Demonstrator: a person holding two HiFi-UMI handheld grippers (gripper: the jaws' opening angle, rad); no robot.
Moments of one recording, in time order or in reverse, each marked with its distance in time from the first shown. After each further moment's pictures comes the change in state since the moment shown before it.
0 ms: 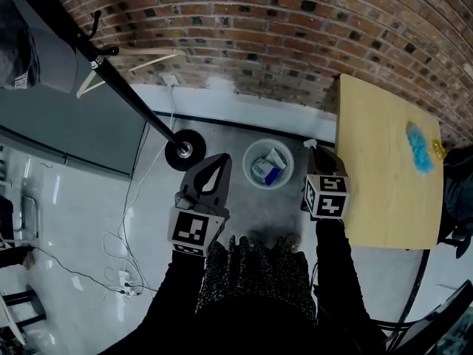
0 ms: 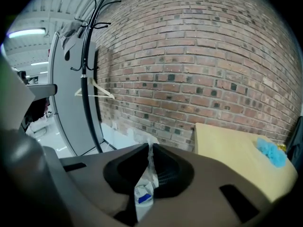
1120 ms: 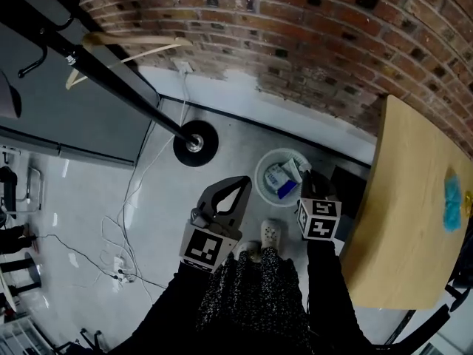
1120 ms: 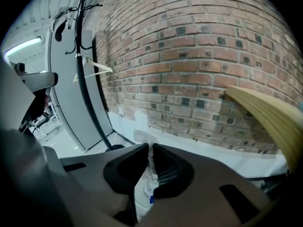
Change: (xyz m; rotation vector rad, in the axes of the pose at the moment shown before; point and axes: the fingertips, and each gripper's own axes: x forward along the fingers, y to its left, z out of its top) left arm 0.093 0.010 -0.108 -0.057 0.110 -0.013; right arm 0.153 0.030 -0.099 0.049 0.133 0.166
